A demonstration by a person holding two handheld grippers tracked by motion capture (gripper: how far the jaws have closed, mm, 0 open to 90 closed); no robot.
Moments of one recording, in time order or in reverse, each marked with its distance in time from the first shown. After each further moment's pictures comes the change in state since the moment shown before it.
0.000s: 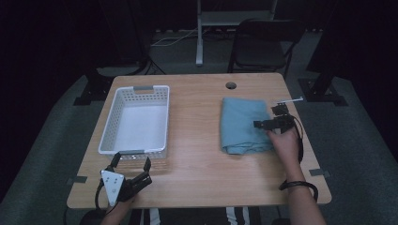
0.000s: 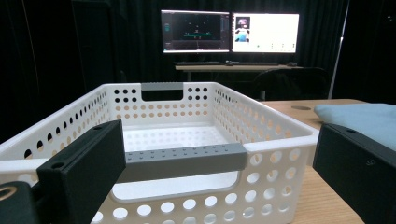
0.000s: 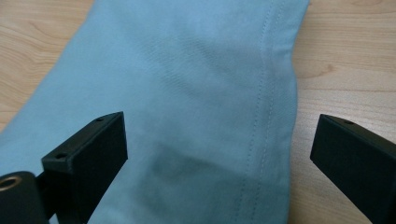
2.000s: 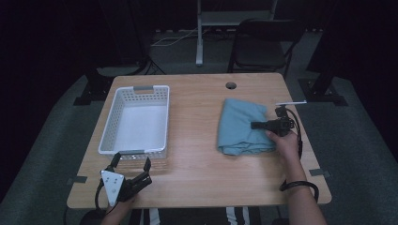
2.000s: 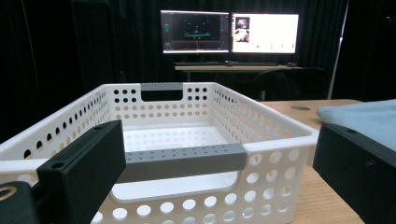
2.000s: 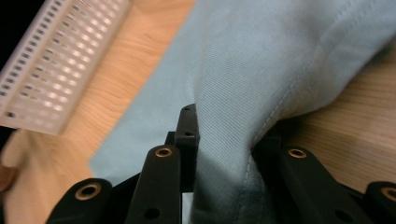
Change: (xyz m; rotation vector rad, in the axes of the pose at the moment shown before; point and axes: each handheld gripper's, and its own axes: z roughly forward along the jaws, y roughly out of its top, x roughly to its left) left arm 0.000 0.000 0.000 -0.002 -0.002 -0.001; right arm -0.015 -0.008 0.008 0.008 0.443 0.131
